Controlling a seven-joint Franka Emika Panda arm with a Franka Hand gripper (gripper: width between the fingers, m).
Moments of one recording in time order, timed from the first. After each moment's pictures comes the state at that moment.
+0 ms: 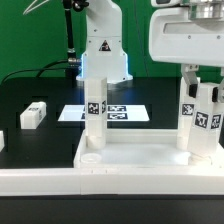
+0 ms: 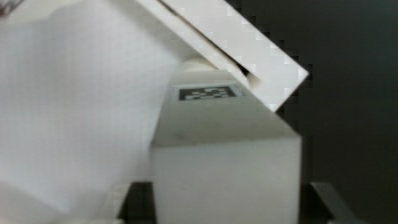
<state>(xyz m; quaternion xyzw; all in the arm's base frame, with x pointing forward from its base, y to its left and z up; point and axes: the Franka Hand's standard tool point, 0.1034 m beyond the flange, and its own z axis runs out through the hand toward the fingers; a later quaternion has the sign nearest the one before) 0.646 0.105 0.123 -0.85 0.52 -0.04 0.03</state>
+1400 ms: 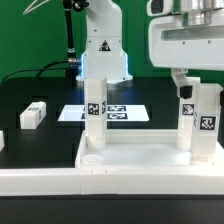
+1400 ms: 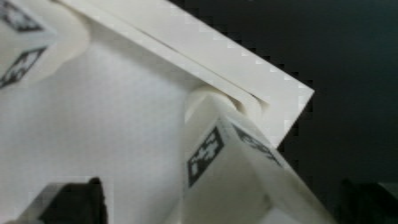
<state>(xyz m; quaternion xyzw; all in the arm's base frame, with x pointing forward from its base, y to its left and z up) 0.633 0.107 0.116 -0.87 0.49 -0.03 0.06</state>
